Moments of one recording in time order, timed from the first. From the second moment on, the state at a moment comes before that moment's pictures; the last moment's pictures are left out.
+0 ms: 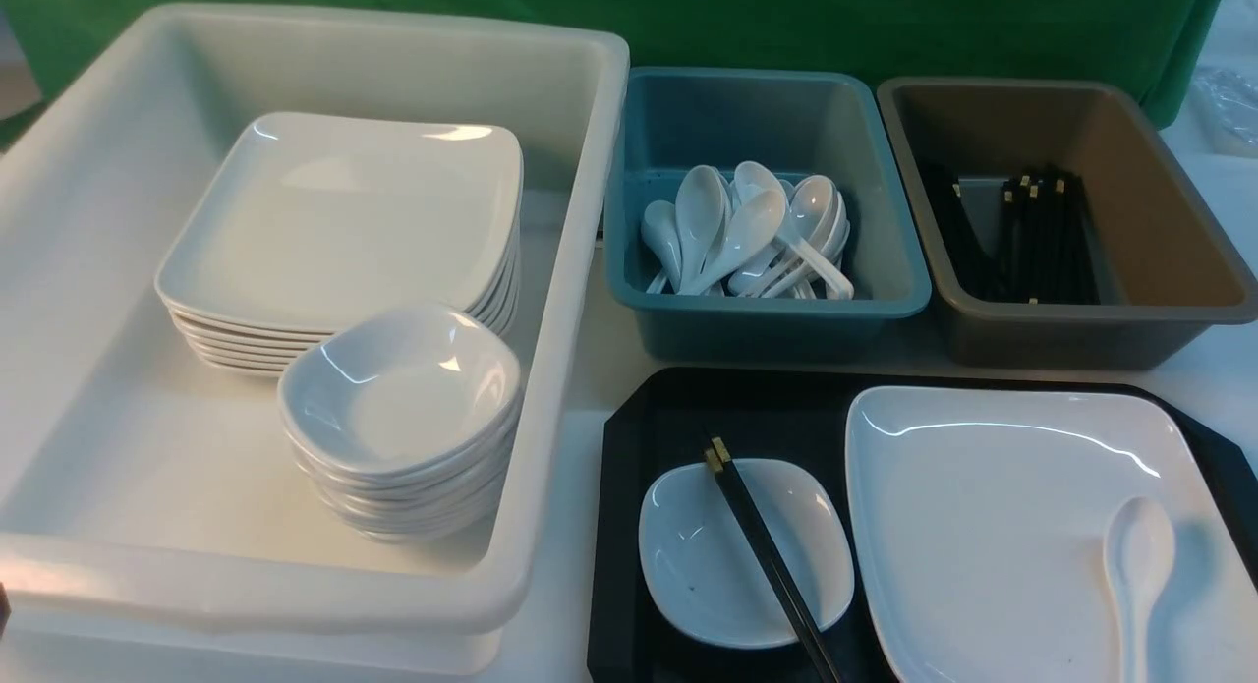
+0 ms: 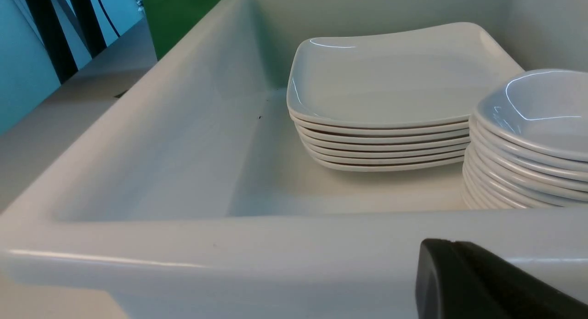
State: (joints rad) right arm 0.03 0.00 0.01 0.00 0.24 -0.07; left arm 0.09 0.00 0.01 -0.18 0.23 0.31
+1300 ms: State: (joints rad) right arm 0.03 0.00 0.01 0.00 0.24 -0.07; left arm -0.25 0.60 -0.61 -0.18 0.58 0.08
